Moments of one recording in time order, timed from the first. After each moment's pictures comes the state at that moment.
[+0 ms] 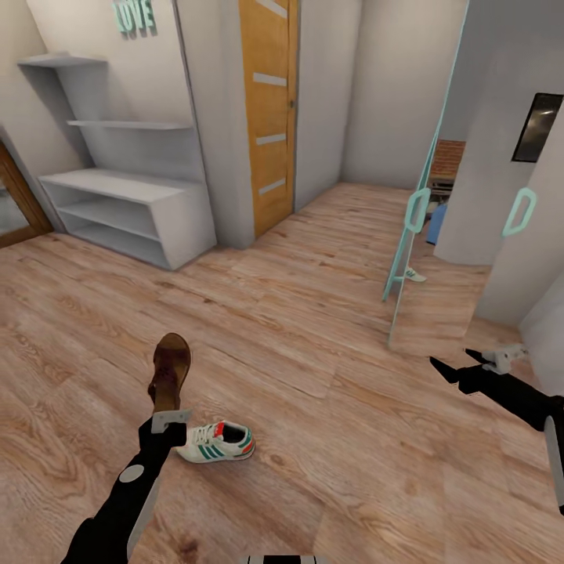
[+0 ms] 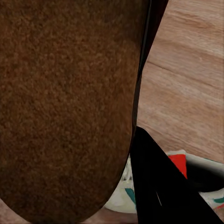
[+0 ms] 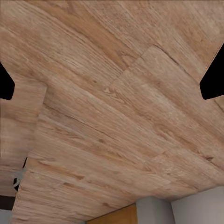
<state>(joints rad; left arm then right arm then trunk) -0.39 0.01 0.13 -0.90 -0.08 0.00 0.00 -0.43 -0.24 -0.51 -1.48 0.11 0.42 0.82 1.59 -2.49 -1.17</state>
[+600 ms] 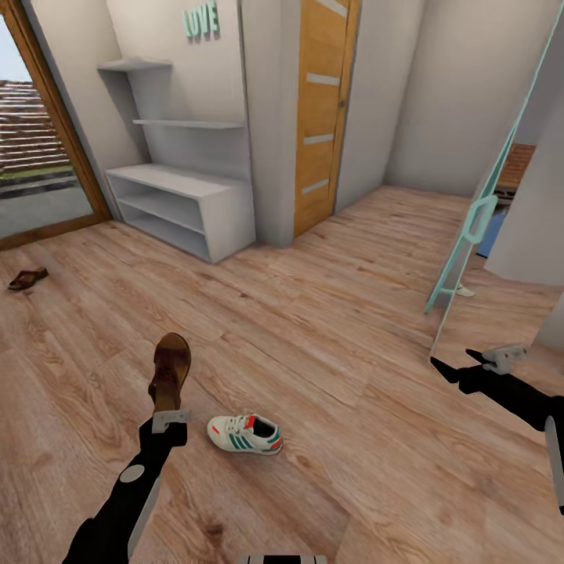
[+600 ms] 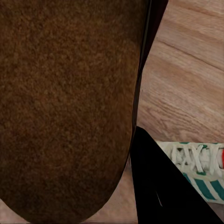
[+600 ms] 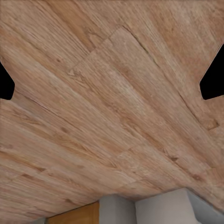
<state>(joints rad) -0.39 0.00 0.13 -0.91 -0.08 0.00 0.01 -0.43 -0.24 -0.51 -1.48 0.11 0.42 0.82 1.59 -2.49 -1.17</state>
